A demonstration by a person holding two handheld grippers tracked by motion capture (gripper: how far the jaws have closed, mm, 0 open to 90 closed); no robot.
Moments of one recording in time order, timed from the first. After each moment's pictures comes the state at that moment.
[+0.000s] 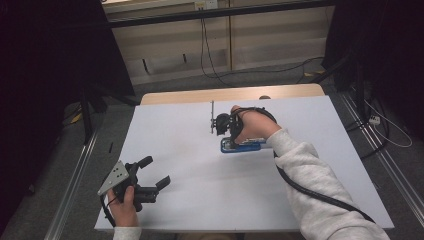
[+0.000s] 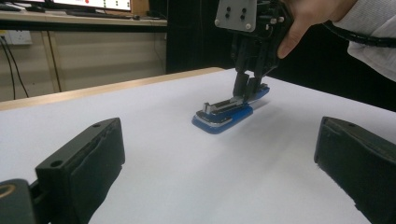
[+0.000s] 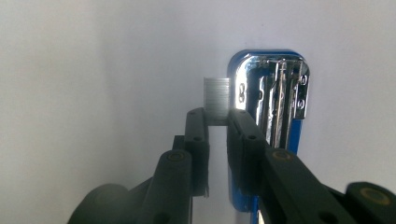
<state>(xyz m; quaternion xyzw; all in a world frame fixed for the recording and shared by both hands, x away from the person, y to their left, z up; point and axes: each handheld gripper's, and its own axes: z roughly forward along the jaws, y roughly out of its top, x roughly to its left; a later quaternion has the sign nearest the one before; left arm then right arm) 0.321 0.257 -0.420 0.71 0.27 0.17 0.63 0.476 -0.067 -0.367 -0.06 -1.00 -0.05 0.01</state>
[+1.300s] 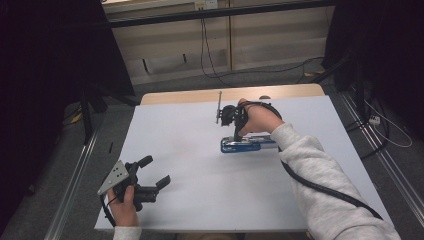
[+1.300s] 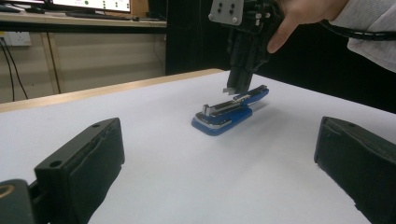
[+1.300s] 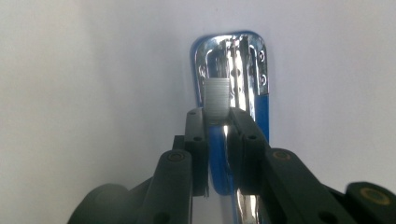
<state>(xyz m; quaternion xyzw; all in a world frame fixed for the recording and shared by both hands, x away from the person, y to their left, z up) 0.322 0.256 -0.418 0.70 0.27 0.17 0.63 0.494 -0.086 -0.362 -0.11 -0.99 -0.06 -0.01</state>
